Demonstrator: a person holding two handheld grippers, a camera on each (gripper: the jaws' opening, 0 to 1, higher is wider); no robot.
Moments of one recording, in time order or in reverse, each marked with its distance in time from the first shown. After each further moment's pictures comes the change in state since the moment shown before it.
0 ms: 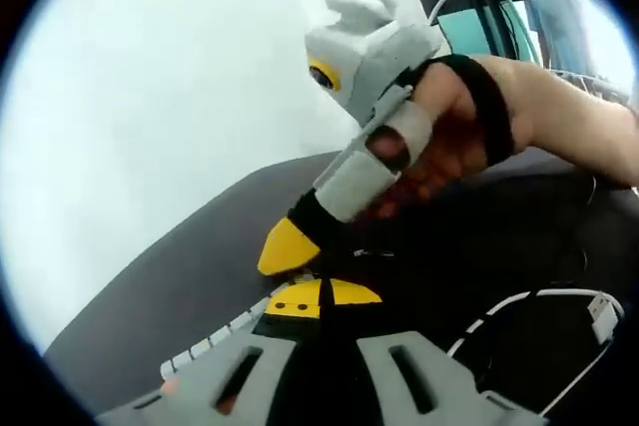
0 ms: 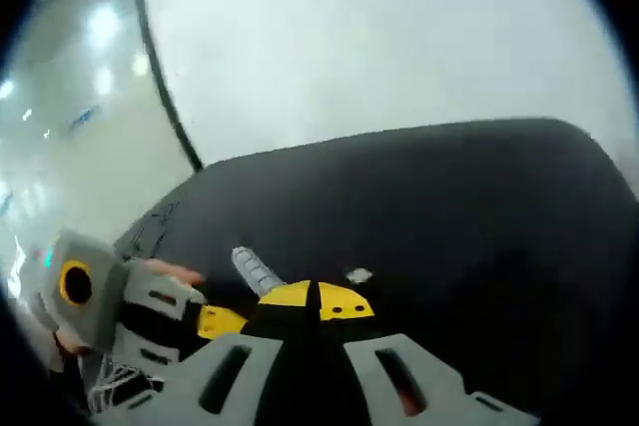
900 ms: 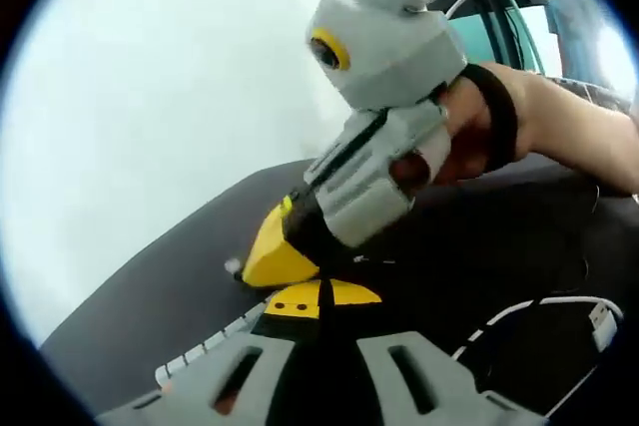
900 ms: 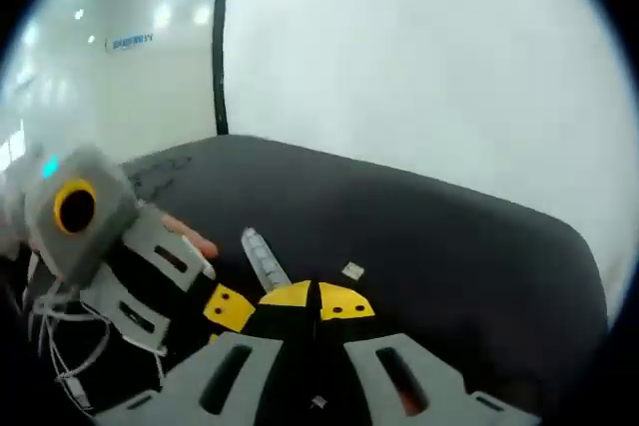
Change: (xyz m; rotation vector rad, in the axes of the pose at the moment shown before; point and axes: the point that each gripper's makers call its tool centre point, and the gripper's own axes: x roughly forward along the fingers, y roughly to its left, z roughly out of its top) left arm 0.000 -0.003 0.003 -0.010 -0.016 0.000; right arm 0.013 0.036 0.005 -0.445 -0.022 0.108
